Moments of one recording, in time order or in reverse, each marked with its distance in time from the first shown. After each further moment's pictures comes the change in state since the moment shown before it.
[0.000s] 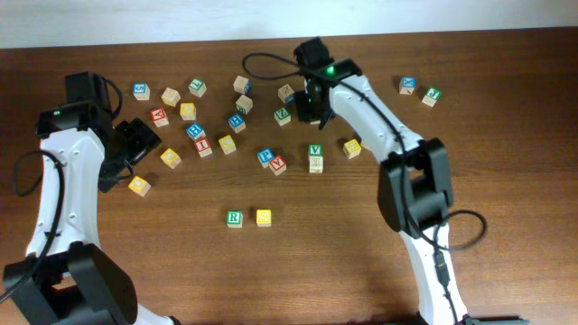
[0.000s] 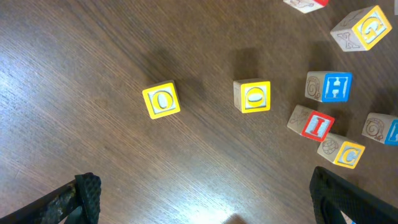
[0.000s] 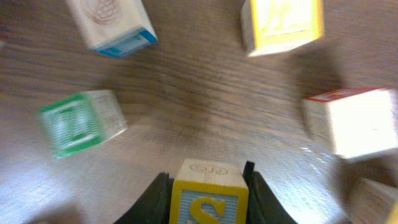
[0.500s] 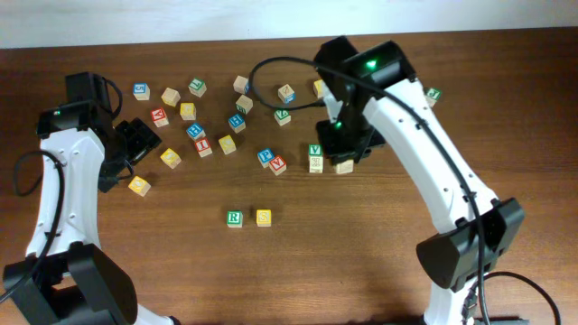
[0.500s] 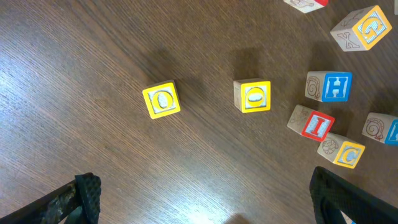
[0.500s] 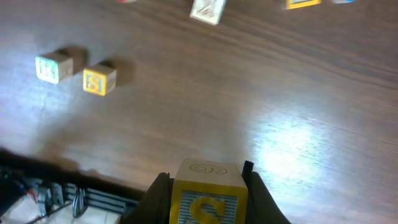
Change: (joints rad) left arm 0.000 0.000 0.000 0.000 0.000 0.000; right arm 0.081 -0.412 -0.028 -0.724 -0.140 0.000
